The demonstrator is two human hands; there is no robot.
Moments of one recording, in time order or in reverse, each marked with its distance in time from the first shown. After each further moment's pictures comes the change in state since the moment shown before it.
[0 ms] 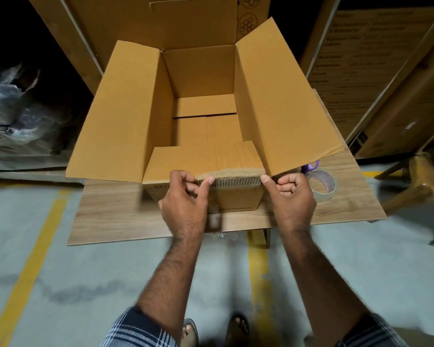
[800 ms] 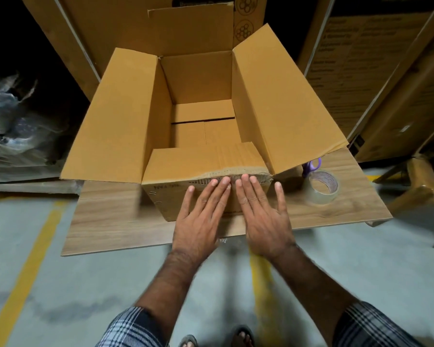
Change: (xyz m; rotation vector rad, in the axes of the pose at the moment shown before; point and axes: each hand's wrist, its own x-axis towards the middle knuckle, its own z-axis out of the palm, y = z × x) left_hand -0.015 -0.064 0.009 0.971 -0.466 0.891; right_hand -0.026 0.068 0.020 -1.209 -0.245 -1.090
